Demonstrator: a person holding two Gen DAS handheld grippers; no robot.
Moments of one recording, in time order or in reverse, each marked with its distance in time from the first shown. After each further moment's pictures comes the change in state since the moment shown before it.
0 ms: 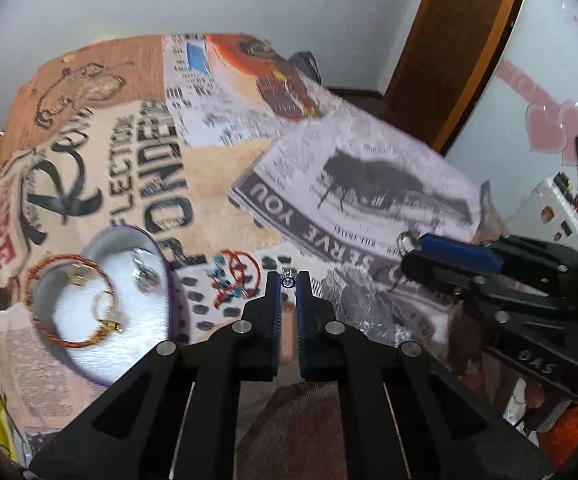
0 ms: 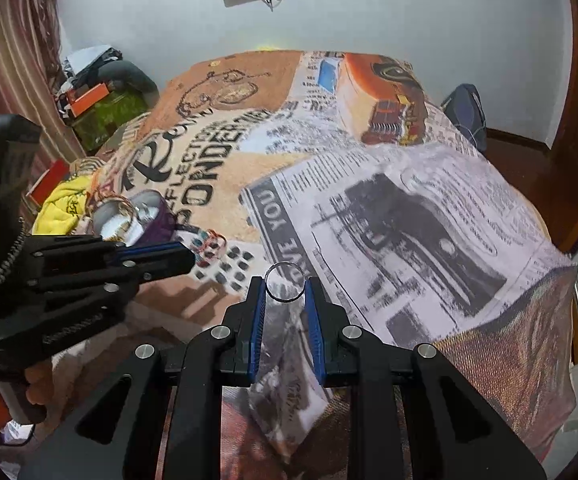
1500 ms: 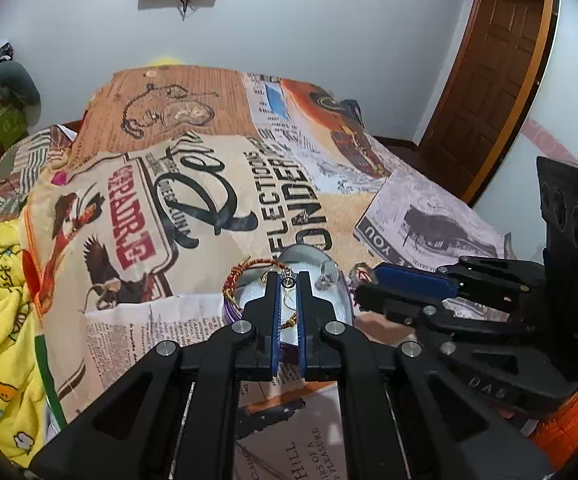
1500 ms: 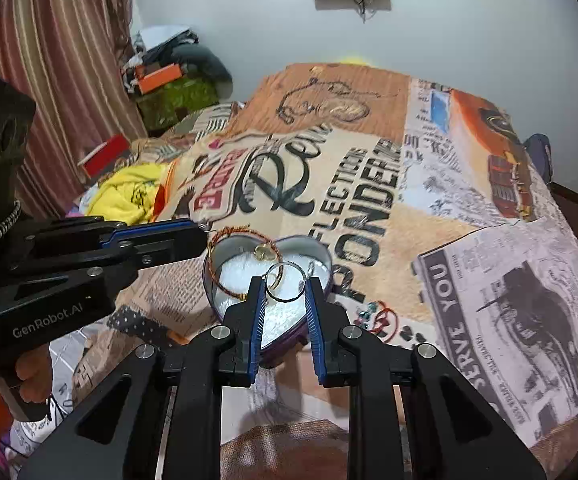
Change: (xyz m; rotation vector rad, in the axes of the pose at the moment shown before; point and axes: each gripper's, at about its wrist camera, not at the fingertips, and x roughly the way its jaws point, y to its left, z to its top) left arm -0.079 0.099 -0.017 -0.102 -0.134 0.084; right arm 0.042 0.118 0.035 -0.184 -0.010 0.163
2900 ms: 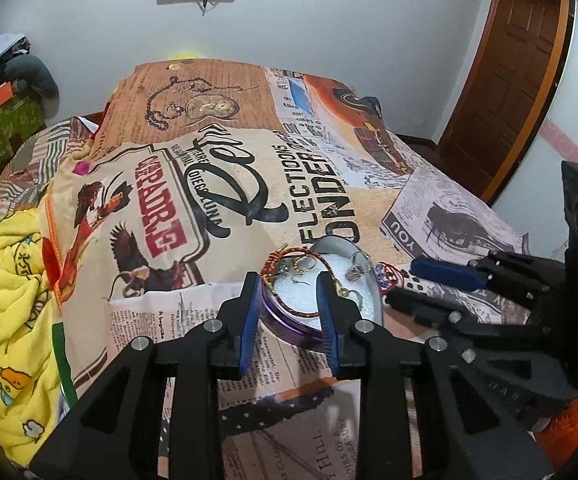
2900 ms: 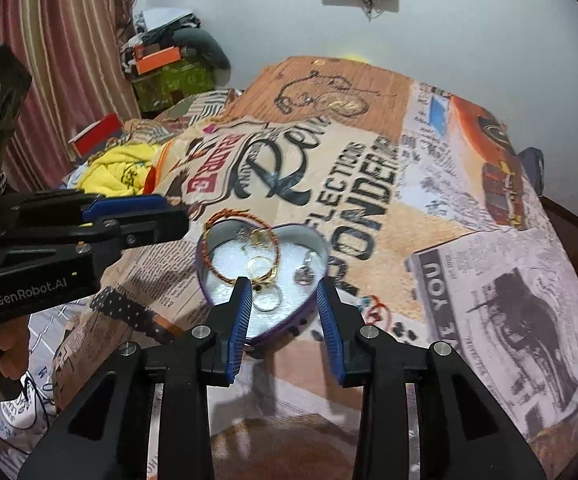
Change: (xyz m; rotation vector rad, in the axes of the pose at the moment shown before) left arm -0.010 0.012 -0.003 -0.022 0.012 0.066; right arm -0.003 0.006 -0.003 -0.056 0.018 -0.071
